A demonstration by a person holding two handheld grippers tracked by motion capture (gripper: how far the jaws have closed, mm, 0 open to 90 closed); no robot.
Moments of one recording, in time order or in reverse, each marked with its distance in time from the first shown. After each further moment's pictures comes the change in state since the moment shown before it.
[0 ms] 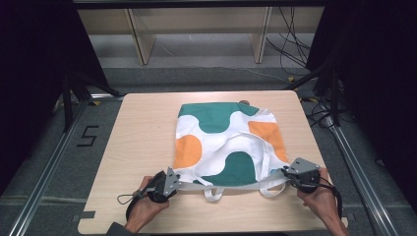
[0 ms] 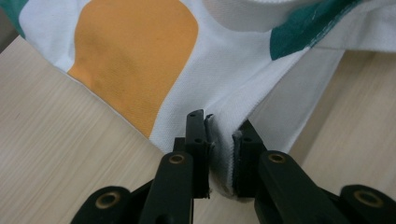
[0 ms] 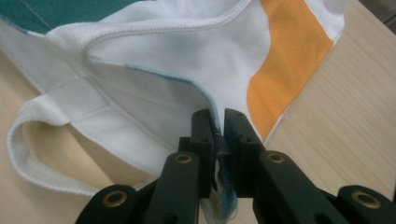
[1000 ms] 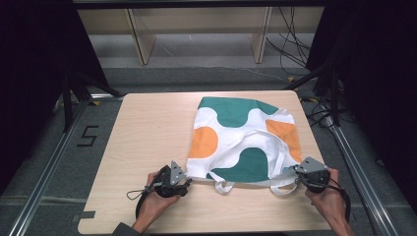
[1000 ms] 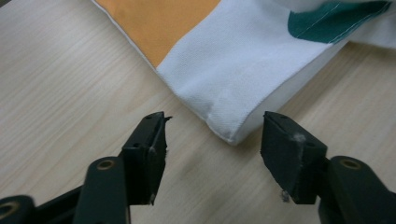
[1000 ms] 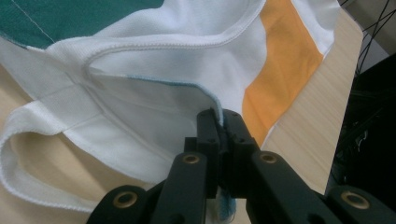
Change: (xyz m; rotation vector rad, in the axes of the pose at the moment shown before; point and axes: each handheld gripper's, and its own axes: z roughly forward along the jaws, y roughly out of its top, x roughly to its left) left arm -0.006 0.019 0.037 0.012 0.004 -0.150; right arm -0.017 -0.013 -0.010 0.069 -0.130 0.031
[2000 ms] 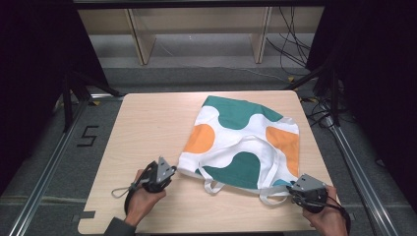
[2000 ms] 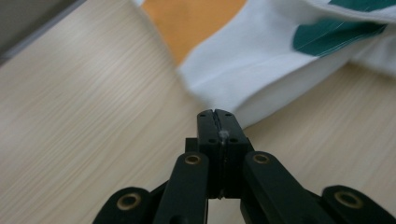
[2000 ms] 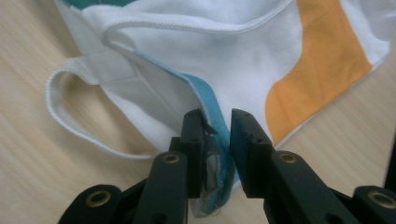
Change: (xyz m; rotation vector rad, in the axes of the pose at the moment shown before) left arm 0.030 -0.023 -0.041 -0.008 0.083 0.040; right arm 0.043 -0.008 -0.030 0.014 0.097 0.004
